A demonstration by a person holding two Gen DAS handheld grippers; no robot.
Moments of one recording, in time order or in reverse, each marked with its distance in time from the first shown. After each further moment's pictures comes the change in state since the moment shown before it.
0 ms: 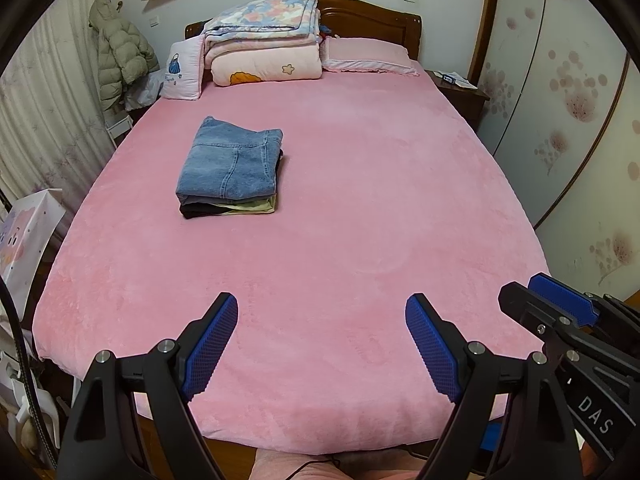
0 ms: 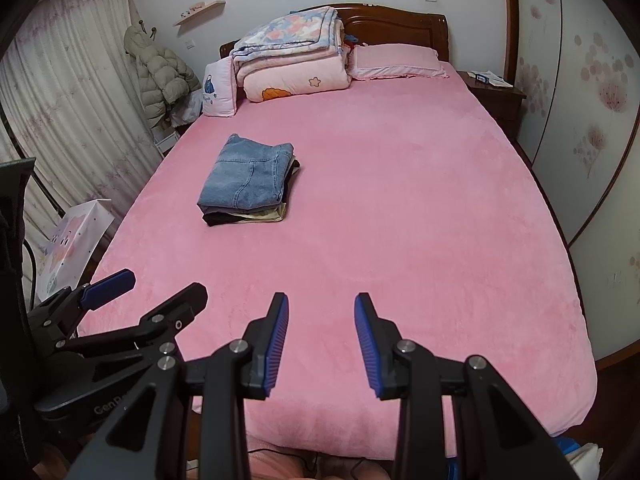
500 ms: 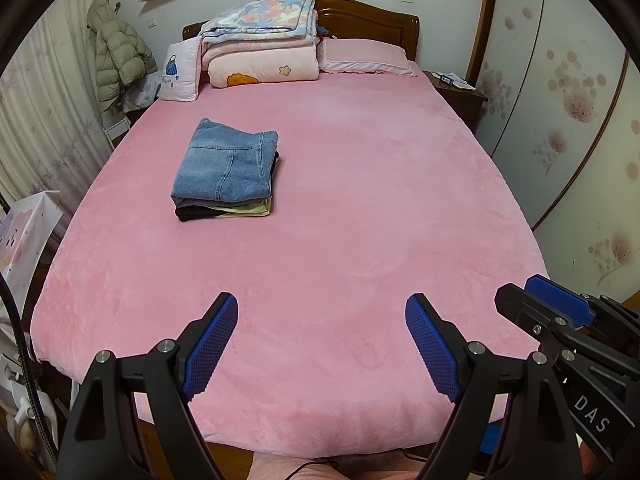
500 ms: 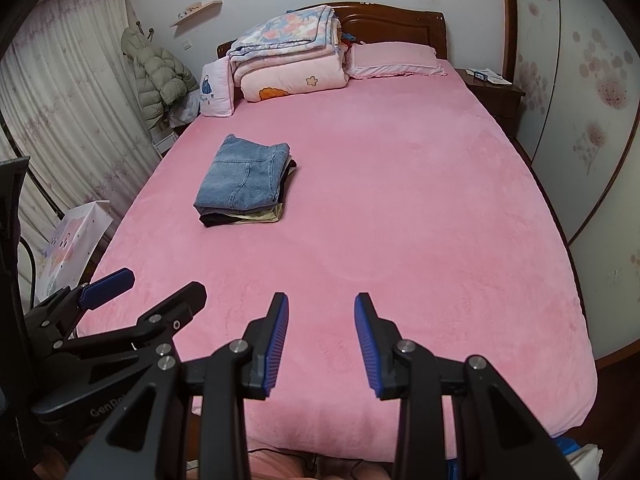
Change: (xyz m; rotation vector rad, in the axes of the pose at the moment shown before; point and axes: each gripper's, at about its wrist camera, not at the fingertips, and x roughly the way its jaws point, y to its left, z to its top) left arm 0.000 -0.002 0.004 0.007 -0.001 -0.008; right arm 0.002 -0.006 0.002 0.006 0.001 0.000
